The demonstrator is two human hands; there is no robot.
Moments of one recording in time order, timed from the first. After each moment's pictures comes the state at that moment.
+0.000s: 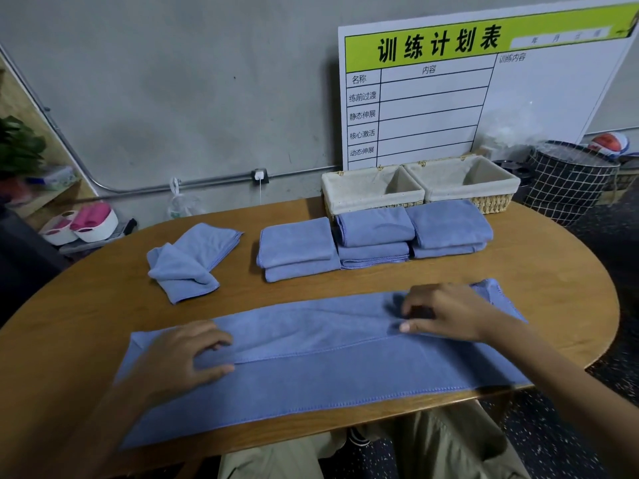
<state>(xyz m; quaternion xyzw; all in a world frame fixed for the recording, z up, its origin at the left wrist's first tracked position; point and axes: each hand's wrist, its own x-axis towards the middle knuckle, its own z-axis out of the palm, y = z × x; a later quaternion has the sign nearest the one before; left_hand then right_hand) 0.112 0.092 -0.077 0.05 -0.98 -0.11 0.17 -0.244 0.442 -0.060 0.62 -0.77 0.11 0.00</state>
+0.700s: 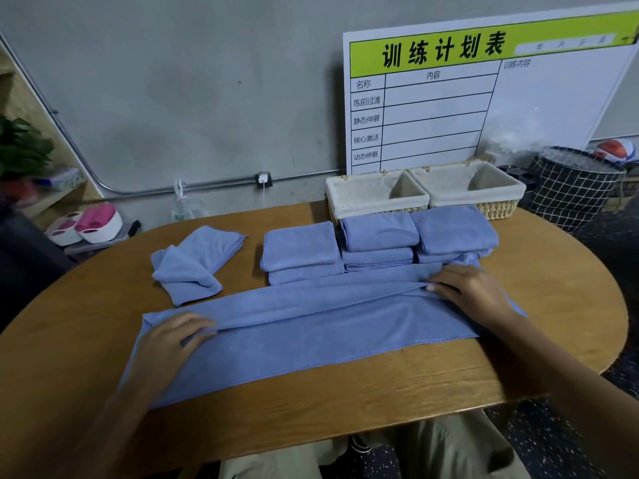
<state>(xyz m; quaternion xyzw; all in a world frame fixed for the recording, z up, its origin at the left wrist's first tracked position) 0.106 0.063 -0.097 0.14 -0.94 -0.07 0.30 -0.307 0.445 -0.098 0.56 -0.75 0.28 0.23</state>
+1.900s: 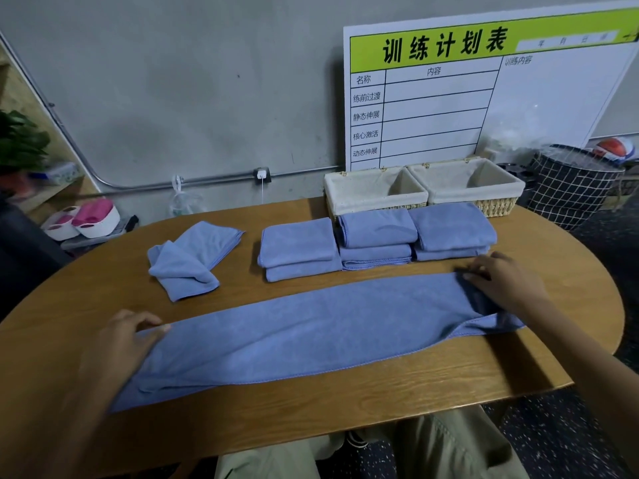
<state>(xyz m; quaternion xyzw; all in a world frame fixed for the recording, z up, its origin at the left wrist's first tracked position) 0.145 0.023 -0.086 0.42 -0.88 -0.14 0.16 -0.337 0.482 -0.073 0.30 -0.95 0.12 0.04</state>
